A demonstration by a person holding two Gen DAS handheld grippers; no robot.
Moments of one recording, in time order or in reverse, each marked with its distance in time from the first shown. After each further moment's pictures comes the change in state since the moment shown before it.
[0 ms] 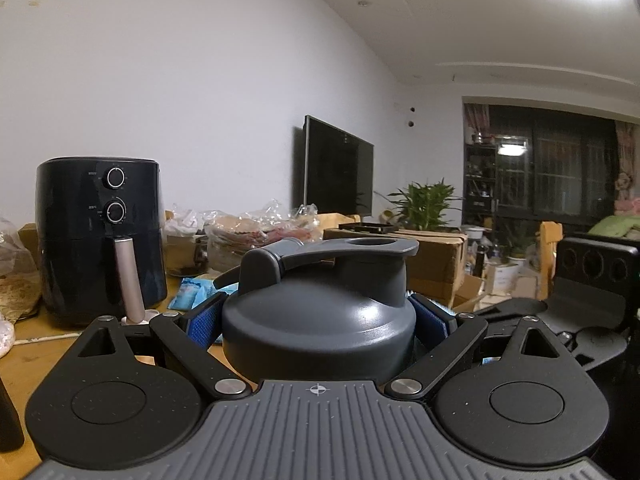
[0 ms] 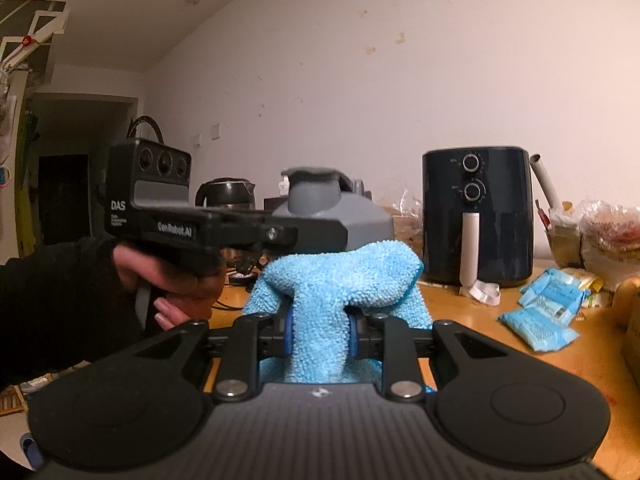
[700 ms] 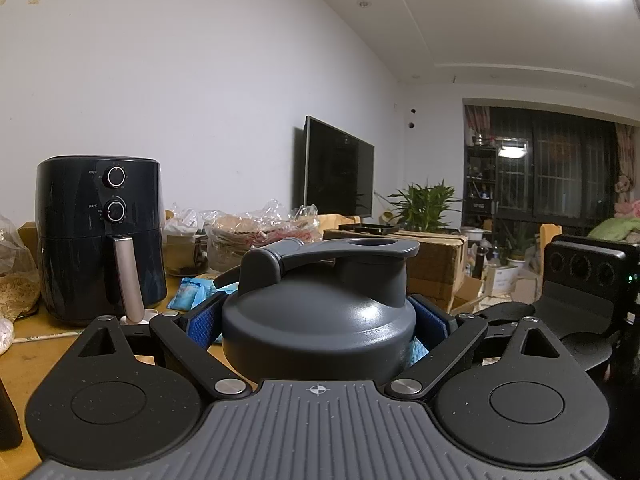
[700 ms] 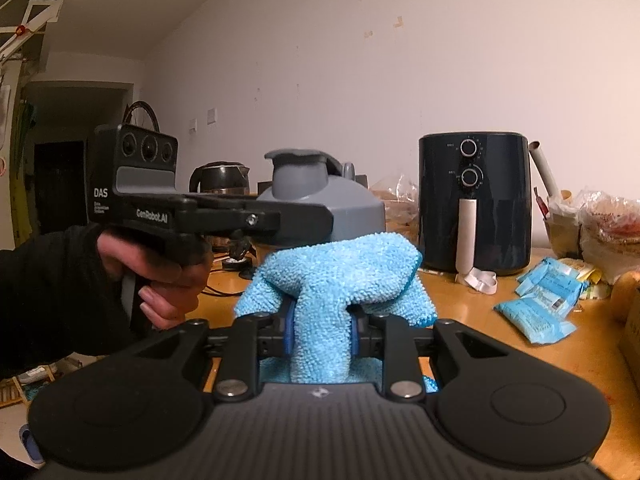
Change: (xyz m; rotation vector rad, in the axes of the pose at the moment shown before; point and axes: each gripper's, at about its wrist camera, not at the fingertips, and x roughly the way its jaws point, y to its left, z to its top) left arm 0.002 0.003 0.000 -0.008 -0.002 -0.001; right arm 0.010 -0.008 -0.006 0.012 0.065 -0.005
